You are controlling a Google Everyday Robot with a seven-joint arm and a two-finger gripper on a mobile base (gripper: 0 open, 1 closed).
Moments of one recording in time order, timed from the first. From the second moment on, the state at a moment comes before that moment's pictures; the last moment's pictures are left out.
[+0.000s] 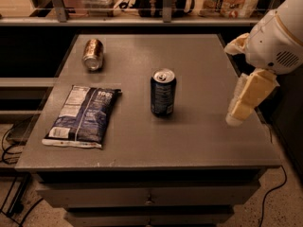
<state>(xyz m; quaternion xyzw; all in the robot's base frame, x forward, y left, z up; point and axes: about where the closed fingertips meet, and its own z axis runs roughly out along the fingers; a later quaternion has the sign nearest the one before) 0.468 -0.155 0.958 -0.64 0.73 0.06 0.22</state>
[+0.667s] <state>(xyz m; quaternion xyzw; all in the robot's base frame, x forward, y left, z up) 0.480 -0.091 0.951 -0.68 0.69 0.10 0.24</state>
